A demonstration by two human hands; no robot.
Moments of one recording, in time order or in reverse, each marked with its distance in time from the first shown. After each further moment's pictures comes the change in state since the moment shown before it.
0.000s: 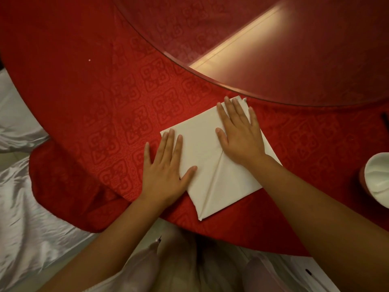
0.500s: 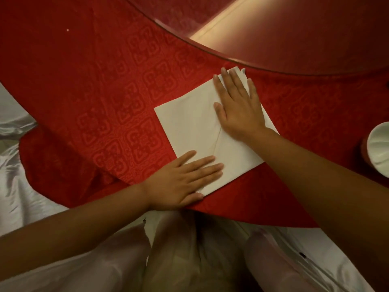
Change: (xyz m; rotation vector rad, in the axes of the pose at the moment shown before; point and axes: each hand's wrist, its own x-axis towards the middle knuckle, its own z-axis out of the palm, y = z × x) left_hand -0.024 0.000 0.008 0.078 -0.235 0.921; right_hand 0.002 0.002 -0.001 0.015 -0.012 -0.010
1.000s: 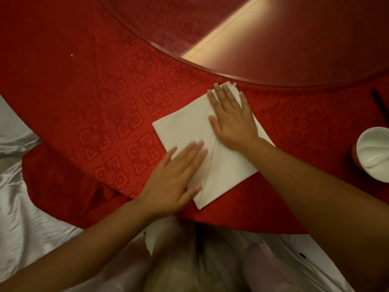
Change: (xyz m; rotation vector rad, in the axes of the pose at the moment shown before) left_hand 0.002 0.003 -0.022 -0.165 0.301 -0.317; right_hand 0.000 -0.001 0.000 0.004 0.015 -0.004
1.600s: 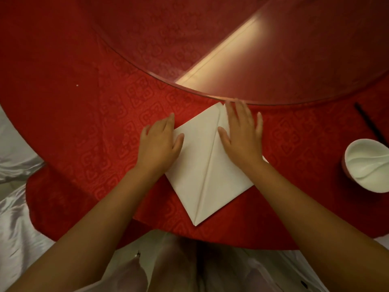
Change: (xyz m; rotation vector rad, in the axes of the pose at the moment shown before) left_hand 0.082 -0.049 -0.029 0.066 0.120 -0.518; right_hand -0.020 0.007 -0.025 0.161 0.203 0.272
